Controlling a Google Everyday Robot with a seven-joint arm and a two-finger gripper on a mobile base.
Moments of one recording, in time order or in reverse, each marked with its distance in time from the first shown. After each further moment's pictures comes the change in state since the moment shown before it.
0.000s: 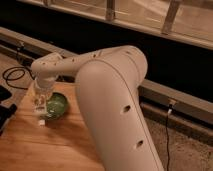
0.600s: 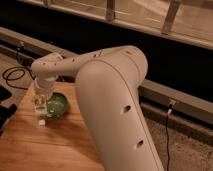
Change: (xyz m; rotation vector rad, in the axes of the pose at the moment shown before) arm 0.000 -0.001 0.000 0.000 0.000 0.001
